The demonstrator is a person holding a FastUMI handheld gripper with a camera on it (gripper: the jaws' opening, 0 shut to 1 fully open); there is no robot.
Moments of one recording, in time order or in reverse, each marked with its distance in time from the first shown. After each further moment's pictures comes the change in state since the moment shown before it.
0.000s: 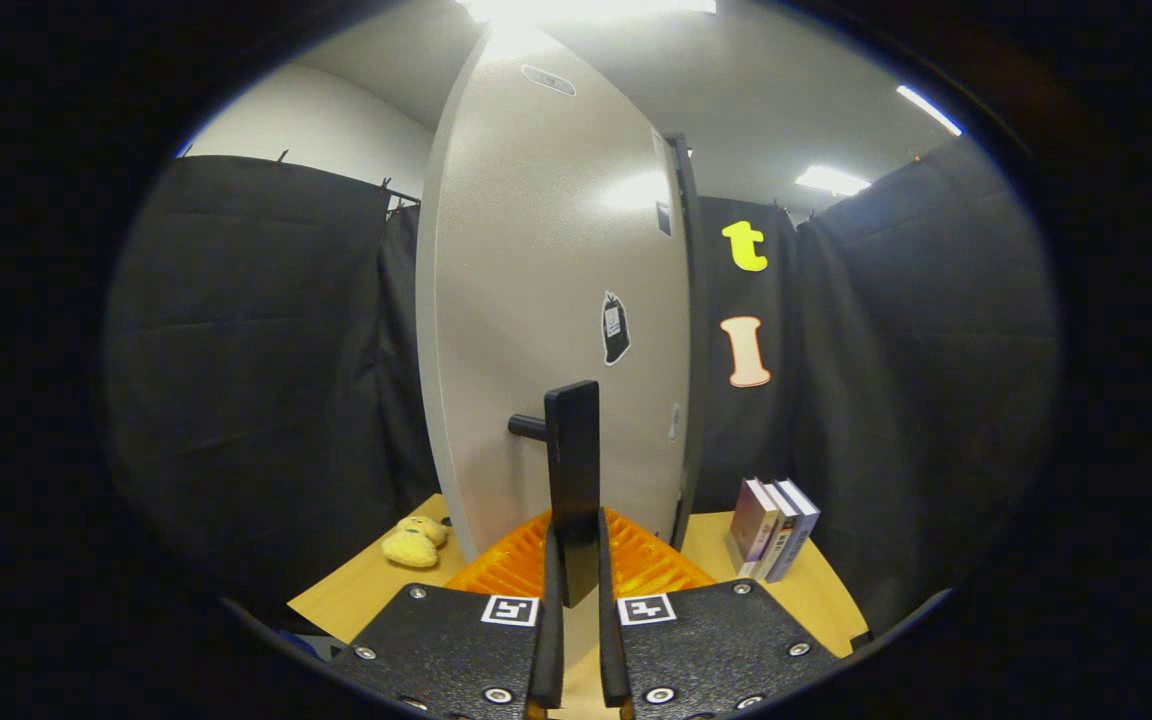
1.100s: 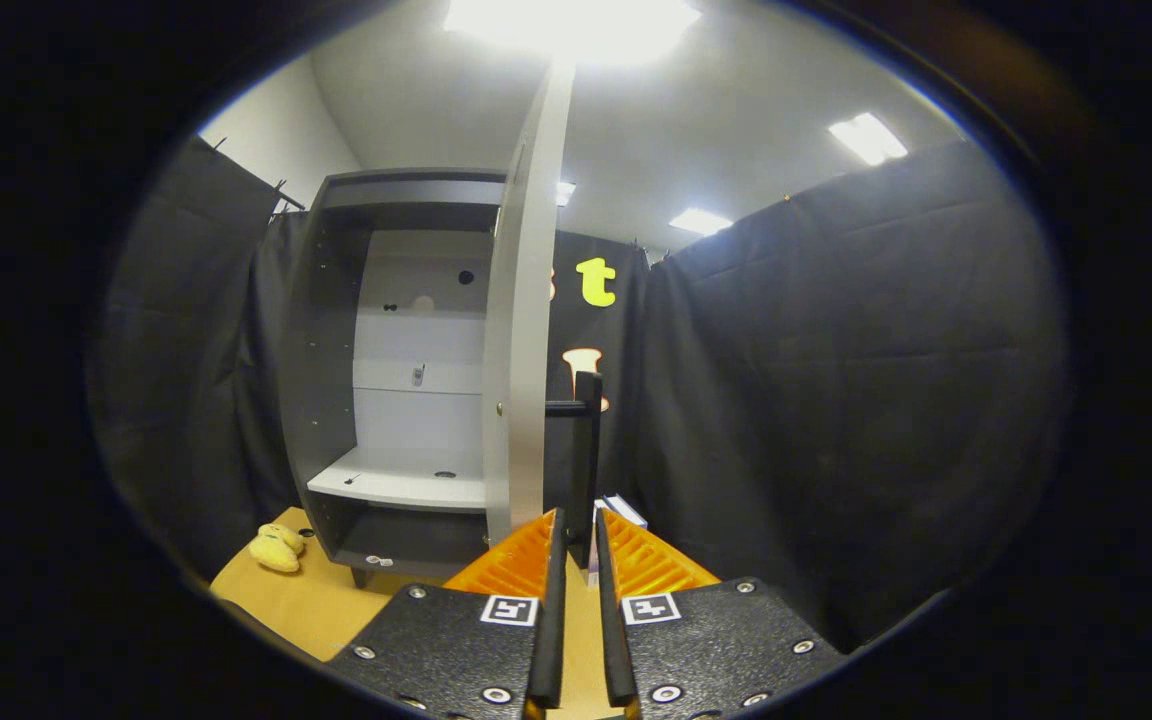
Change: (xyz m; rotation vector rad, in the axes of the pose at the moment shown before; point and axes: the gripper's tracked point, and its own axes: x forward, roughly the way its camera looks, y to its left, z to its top) arm -0.013 -0.034 0.011 -0.034 -0.127 -0.446
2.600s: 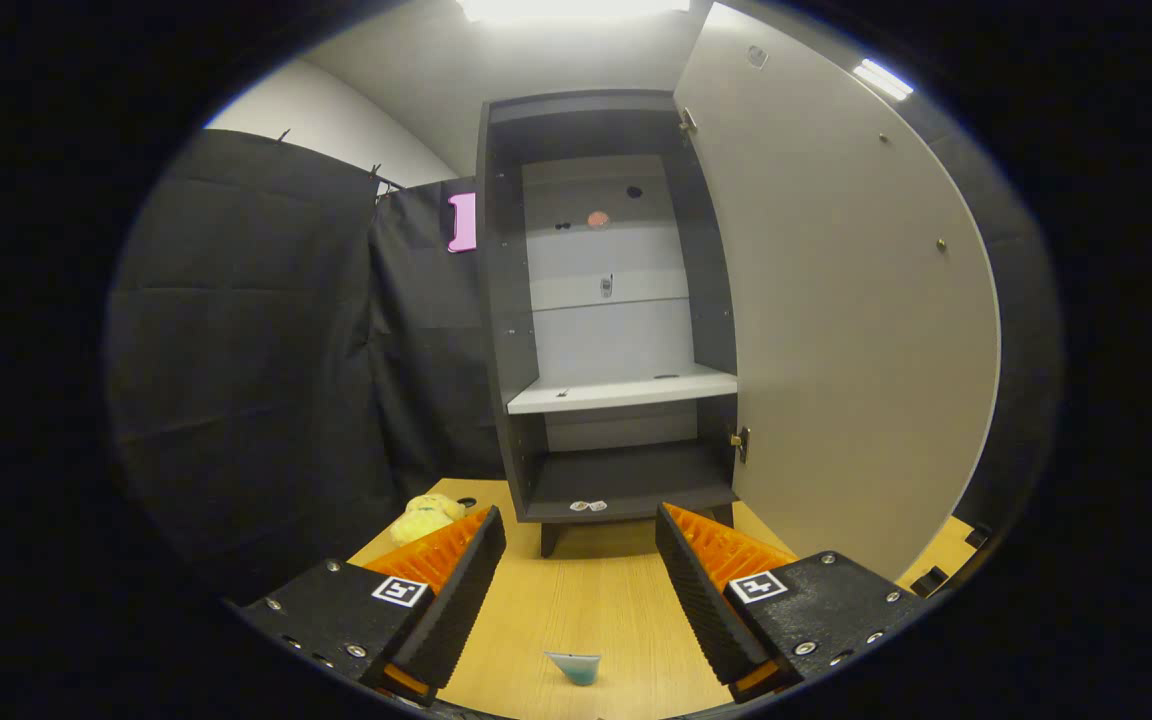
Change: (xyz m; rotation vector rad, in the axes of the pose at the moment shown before) arm -0.043 0.298 -0.188 0.156 0.156 0.394
